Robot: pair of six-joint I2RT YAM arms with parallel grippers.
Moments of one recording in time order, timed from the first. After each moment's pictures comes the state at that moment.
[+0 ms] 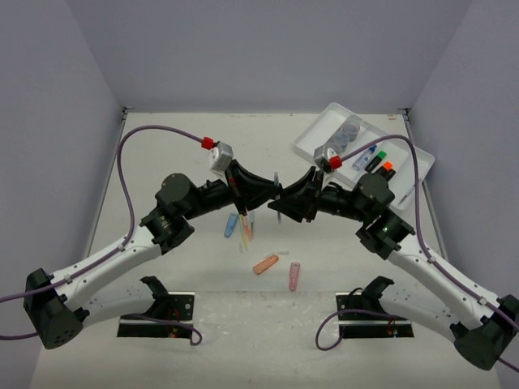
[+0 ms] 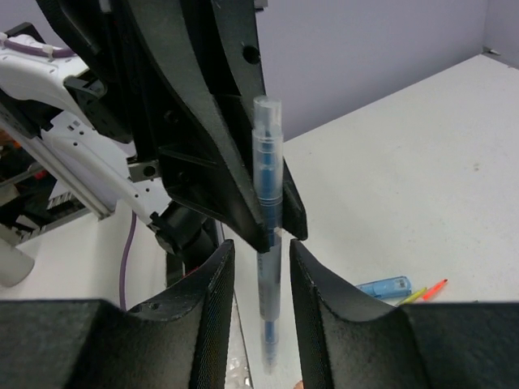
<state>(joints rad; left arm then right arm) -0.82 1.03 0.84 0.42 0.43 -0.49 0.70 0.89 0.82 0.16 -0.61 0.39</state>
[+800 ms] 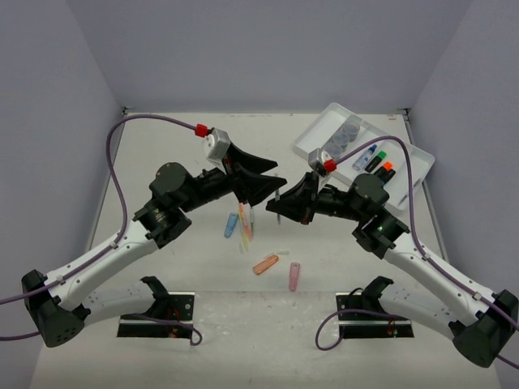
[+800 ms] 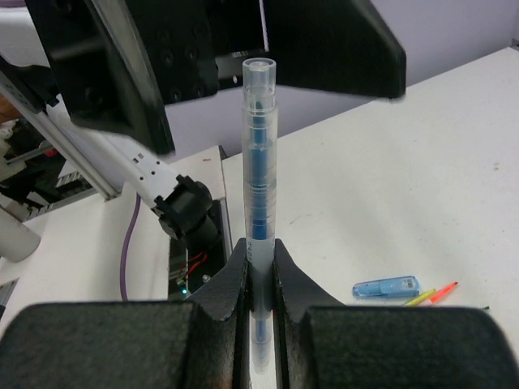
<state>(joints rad) -0.82 1.04 0.98 0.31 0.36 -0.43 0.70 0.93 0.79 0.21 -0.67 0.36</state>
